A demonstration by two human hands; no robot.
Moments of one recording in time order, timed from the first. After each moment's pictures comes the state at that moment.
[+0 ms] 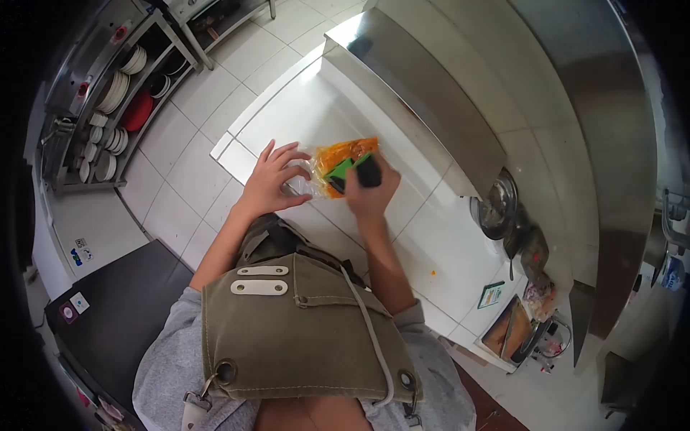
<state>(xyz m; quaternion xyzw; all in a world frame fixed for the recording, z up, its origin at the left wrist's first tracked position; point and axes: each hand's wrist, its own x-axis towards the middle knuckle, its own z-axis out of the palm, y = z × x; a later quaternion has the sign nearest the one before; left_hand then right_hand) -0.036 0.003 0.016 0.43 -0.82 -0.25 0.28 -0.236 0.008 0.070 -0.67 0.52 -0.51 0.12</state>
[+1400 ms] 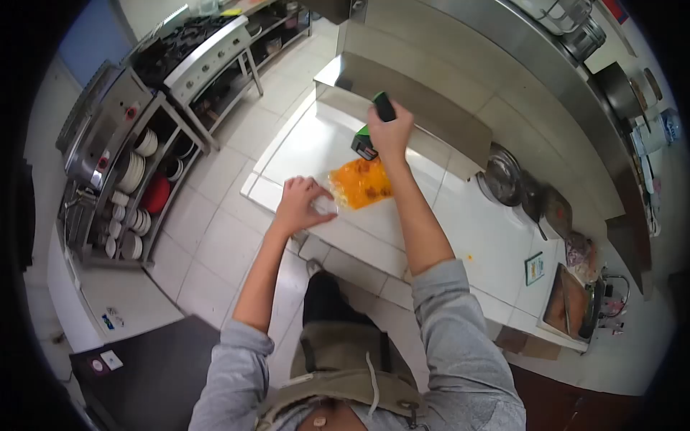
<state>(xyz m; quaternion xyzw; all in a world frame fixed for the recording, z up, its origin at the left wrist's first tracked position) -0.032 0.020 0.010 0.38 -0.85 -0.20 0.31 -0.237 -0.047 0.109 -0.52 0.61 -0.59 0.08</state>
